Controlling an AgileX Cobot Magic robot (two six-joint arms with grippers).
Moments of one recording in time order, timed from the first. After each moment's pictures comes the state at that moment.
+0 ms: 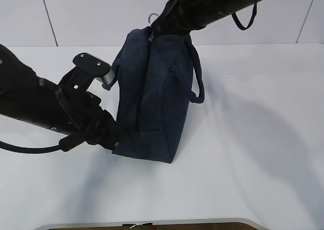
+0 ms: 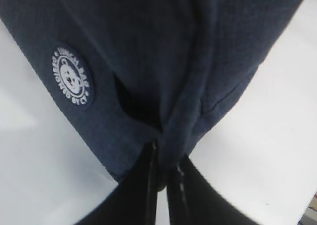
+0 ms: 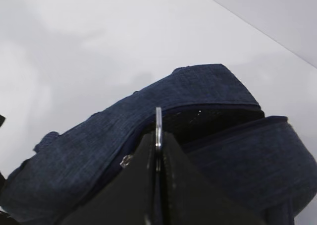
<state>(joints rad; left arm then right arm) -0.55 1.67 -0.87 -0.86 0.32 0.94 0.40 1.80 -1.54 0.72 0.59 -0.94</state>
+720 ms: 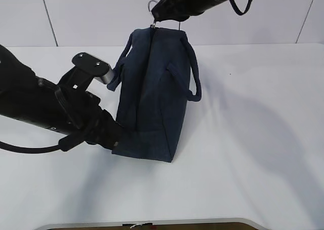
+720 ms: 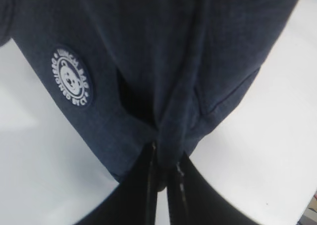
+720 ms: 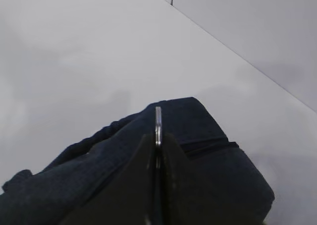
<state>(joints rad) -0.55 1.66 -0.86 -0.86 0.32 0.94 0.39 1.84 -1.65 0.66 0.58 -0.93</state>
